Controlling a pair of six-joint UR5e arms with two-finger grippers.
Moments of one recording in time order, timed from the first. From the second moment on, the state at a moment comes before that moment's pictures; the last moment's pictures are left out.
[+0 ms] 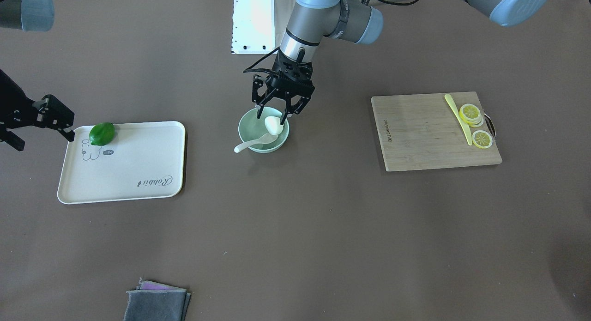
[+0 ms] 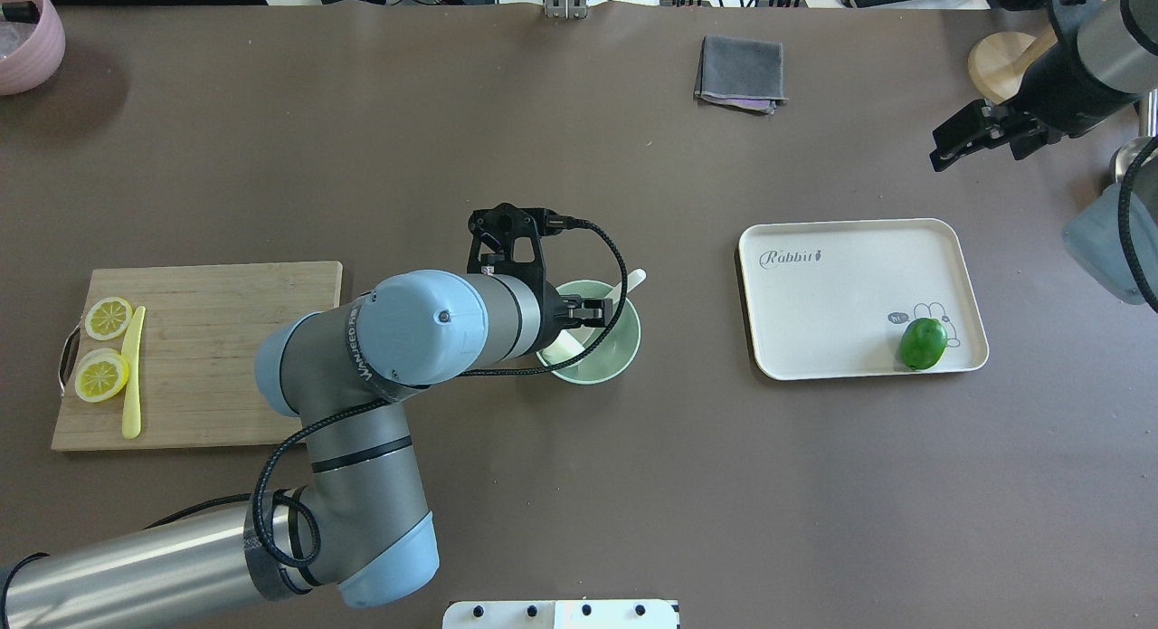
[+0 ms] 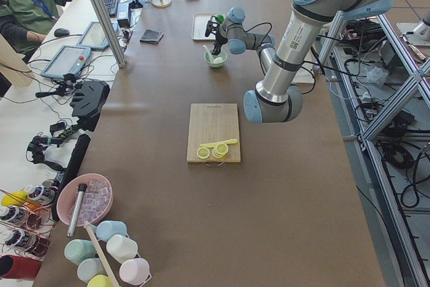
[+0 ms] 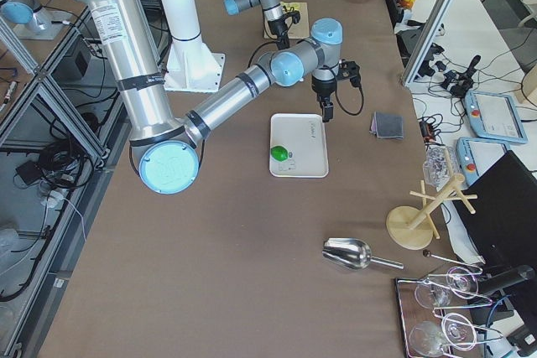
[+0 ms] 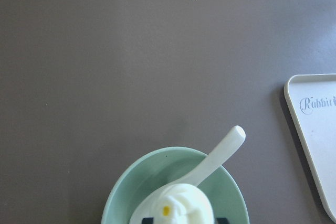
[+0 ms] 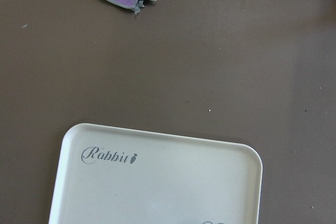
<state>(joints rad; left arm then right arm) -0.40 -2.25 -1.68 -1.99 -1.54 -1.27 1.12 -1.28 1.93 -1.66 2.21 0.53</state>
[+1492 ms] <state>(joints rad) -1.33 -1.62 -1.80 -1.79 -2.39 0.00 1.54 -1.70 1.84 -1.67 2.22 -0.26</state>
